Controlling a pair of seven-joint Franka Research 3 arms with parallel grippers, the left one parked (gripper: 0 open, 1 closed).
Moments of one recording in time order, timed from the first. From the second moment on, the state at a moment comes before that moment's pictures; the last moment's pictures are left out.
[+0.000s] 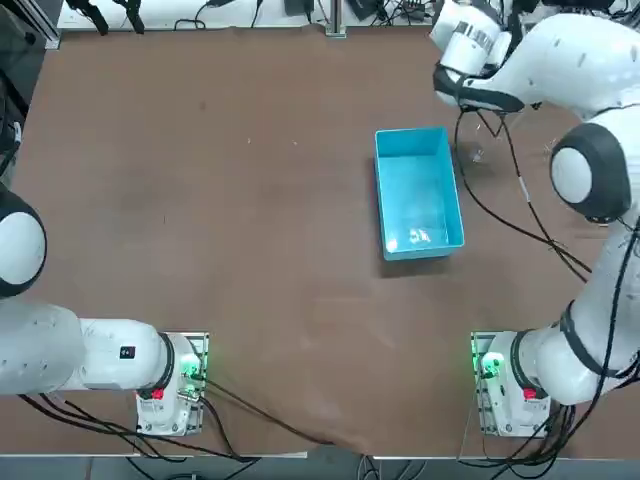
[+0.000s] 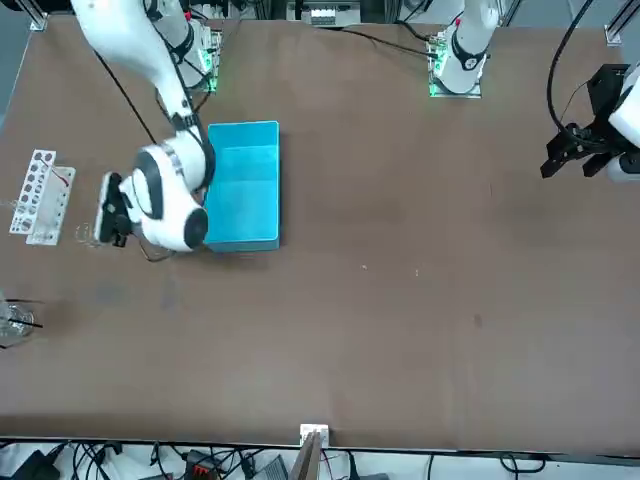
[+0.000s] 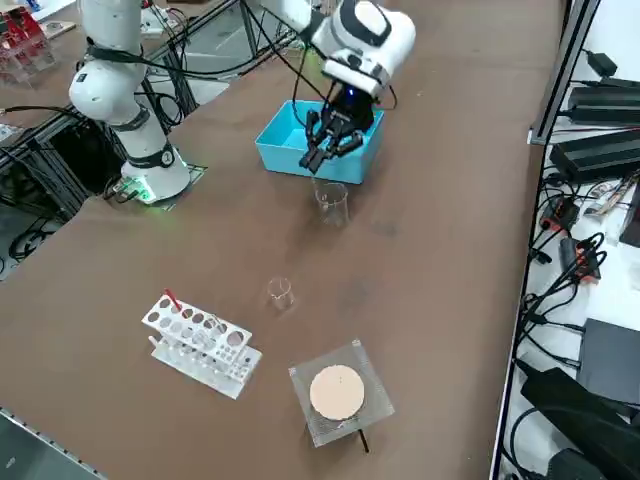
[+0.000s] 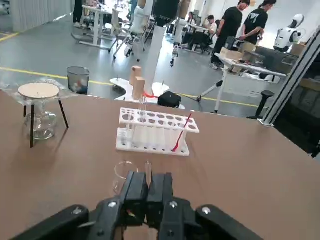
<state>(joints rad) 0.35 0.54 -0.02 -1.66 -0.87 1.37 2.18</state>
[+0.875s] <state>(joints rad) 0.39 0.62 -0.03 -1.56 -0.84 1.36 2.29</state>
